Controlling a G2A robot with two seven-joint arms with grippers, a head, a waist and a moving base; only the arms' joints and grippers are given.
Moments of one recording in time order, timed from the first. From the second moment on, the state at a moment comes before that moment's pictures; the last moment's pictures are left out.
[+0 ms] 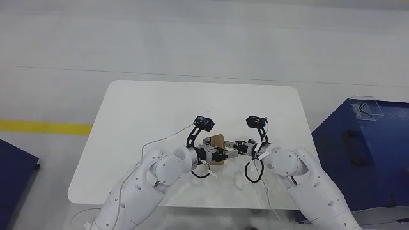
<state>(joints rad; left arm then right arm) 0.92 -1.34 -0.83 -1.44 0.48 -0.07 -0.67 -1.09 -1.07 1.09 -1.50 -0.43 0.16 0.72</state>
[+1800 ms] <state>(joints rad) 0.97 -1.31 -0.97 -1.54 0.68 -0.21 -0.57 -1.12 -1.10 1.15 -1.50 -0.33 0.23 0.61</state>
